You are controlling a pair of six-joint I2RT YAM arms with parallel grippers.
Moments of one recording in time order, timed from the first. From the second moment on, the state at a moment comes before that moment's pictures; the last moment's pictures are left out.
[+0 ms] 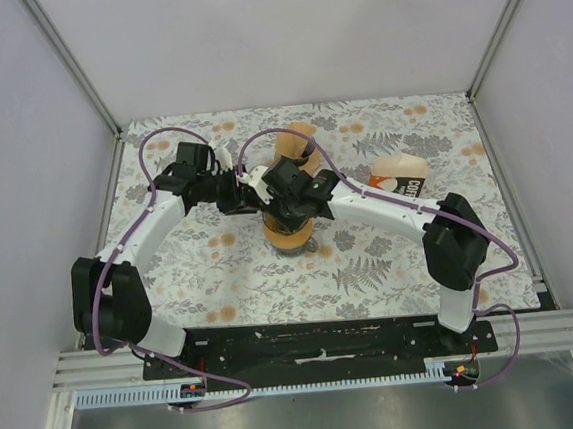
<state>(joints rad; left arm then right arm) -0.27 1.51 1.17 -0.56 0.63 -0.37 0.89 1.84 1.53 -0.62 -0.02 -0.05</state>
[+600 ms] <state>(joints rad) -0.27 1.50 1.14 -0.52 0.67 -0.38 0.88 1.79 1.54 -0.62 0.01 -0.05</state>
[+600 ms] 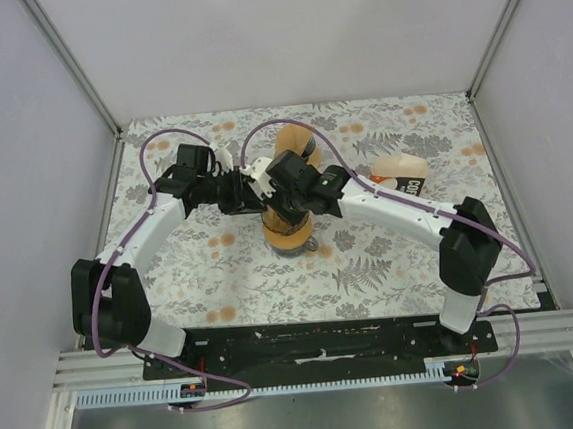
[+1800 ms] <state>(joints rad) -0.27 1.49 1.27 -0.61 0.61 -0.32 0.14 0.97 0.90 -0.32 0.10 0.11</state>
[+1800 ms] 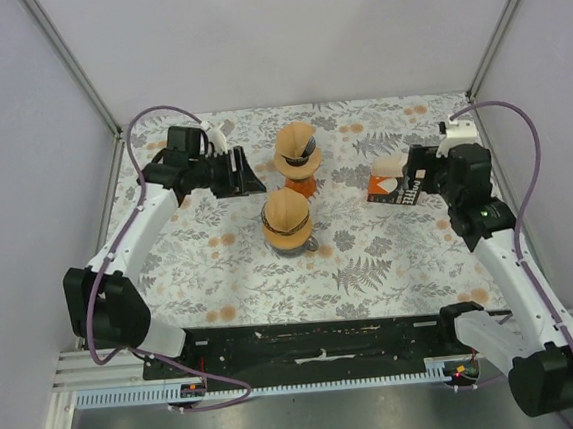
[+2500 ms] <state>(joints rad) 0.13 1.31 0.79 -0.09 0.13 -0.05 -0.02 0.88 0.50 0.03 0.35 0.30</state>
